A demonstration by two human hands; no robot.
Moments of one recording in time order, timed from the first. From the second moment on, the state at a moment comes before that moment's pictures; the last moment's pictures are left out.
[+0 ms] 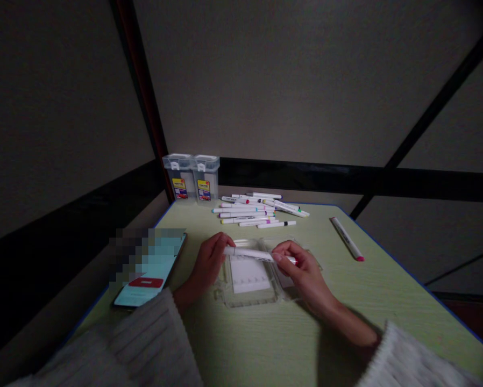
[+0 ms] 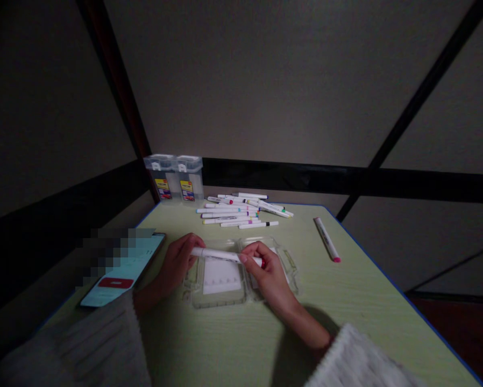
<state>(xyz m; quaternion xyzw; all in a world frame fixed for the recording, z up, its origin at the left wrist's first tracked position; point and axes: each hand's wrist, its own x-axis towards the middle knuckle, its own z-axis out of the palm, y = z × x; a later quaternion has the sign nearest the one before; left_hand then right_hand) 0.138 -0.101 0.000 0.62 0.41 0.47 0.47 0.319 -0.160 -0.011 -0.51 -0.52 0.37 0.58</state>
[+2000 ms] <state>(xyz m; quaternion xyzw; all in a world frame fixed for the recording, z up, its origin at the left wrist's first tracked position) 0.139 -0.098 0.001 0.58 0.44 0.48 0.49 0.316 -0.161 -0.007 -0.54 -0.49 0.37 0.57</state>
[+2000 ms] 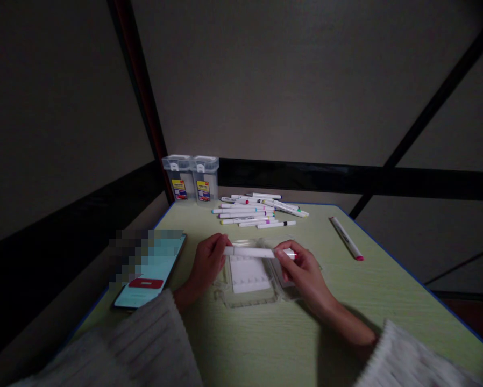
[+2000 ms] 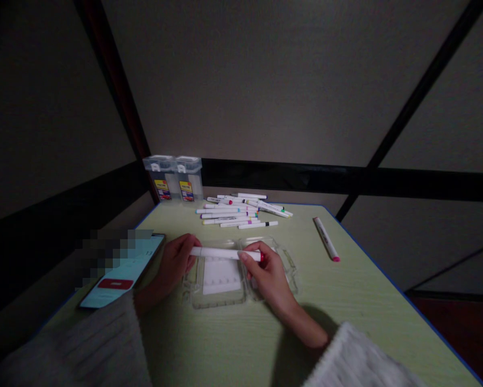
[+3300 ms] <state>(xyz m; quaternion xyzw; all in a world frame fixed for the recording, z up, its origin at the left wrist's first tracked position) 0.138 -0.097 0.001 0.59 0.45 0.46 0.49 0.322 -0.158 -0.014 -0.50 -0.51 0.36 0.60</state>
